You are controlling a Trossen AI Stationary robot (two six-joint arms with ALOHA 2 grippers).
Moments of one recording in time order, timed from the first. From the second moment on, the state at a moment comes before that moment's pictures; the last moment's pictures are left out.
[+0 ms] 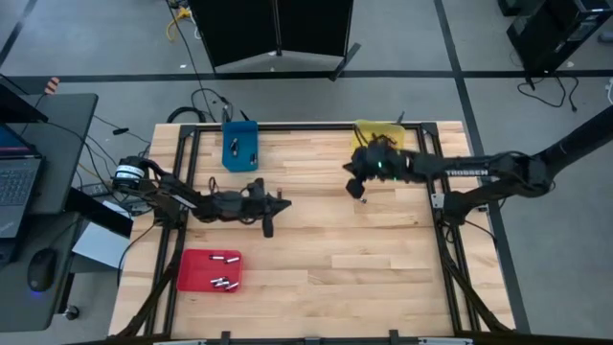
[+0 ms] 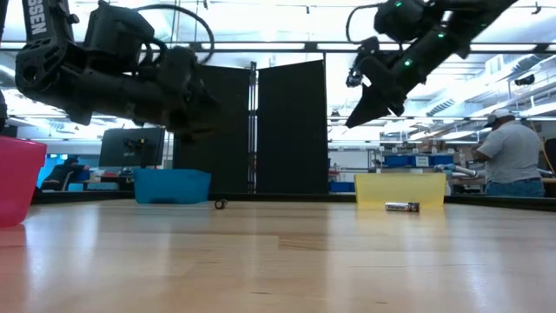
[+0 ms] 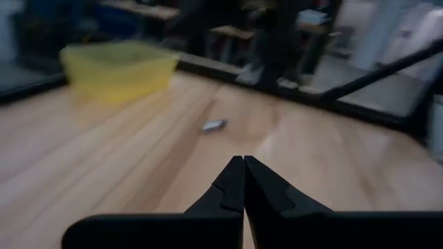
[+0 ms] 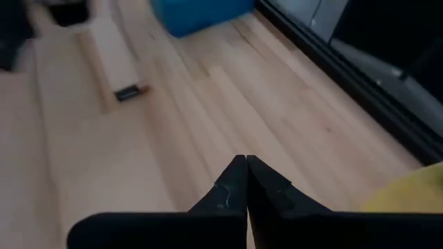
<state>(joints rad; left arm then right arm) -0.06 1.61 0.31 1.20 -0.26 -0.25 -0.30 1.26 0.75 -0.15 0.15 0.14</state>
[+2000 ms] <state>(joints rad) -0.06 1.73 0.72 0.00 -0.54 -0.47 0.03 1.26 0.57 0.14 0.29 0.25</state>
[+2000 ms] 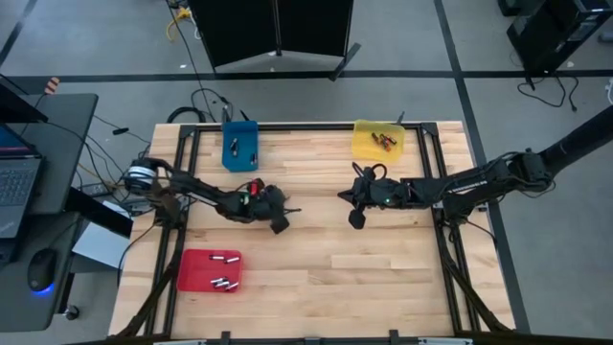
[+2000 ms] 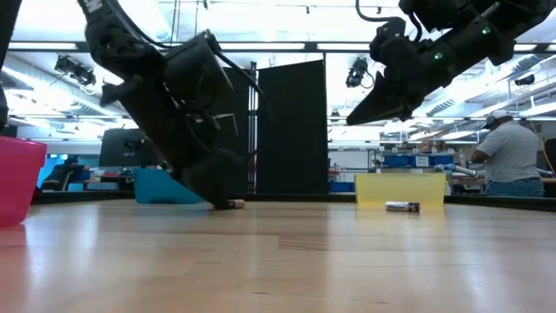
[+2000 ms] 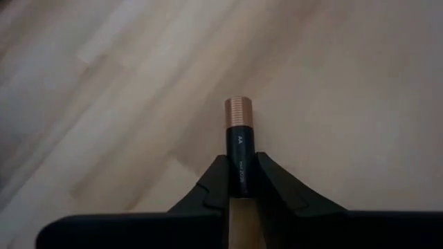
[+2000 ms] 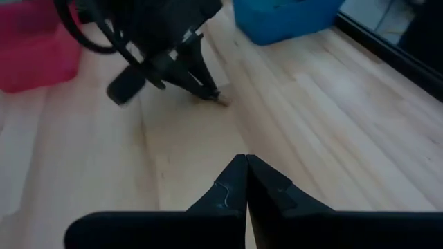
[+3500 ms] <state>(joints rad) 0.78 1.39 0.72 -0.37 -0.20 -0.11 0.08 1.26 0.57 0.22 0.29 0.20</state>
